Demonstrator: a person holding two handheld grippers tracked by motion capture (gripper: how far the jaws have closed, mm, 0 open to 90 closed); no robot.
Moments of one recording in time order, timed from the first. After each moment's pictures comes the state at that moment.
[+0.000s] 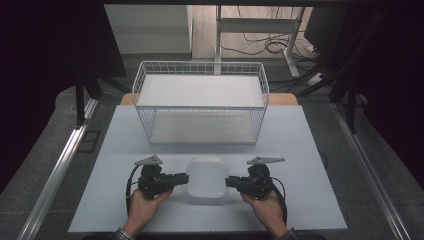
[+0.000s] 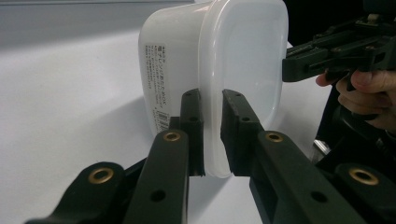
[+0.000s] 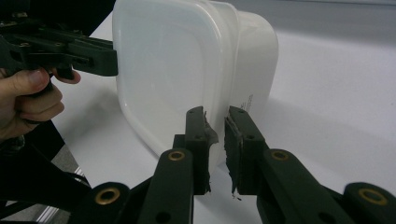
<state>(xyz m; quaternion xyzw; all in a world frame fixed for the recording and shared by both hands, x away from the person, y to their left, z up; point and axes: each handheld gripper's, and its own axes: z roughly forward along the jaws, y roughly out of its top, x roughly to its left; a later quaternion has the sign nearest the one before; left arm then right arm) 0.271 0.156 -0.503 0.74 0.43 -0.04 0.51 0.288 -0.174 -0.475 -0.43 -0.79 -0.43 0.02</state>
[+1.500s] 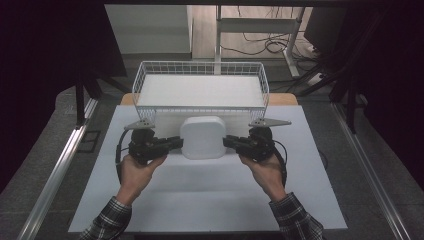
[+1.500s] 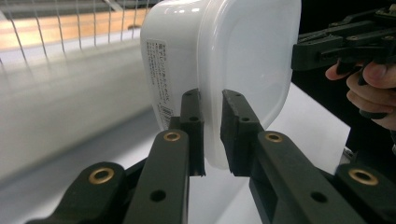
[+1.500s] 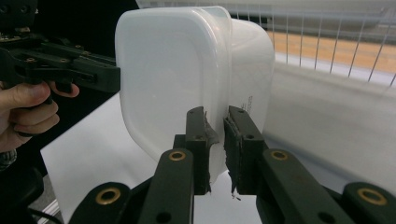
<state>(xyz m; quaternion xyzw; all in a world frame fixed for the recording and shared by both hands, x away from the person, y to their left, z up) 0.311 0.168 -0.400 0.74 0.42 0.05 0.53 0.337 -0.158 -0.384 -0.36 -0.78 -0.51 -0.06</state>
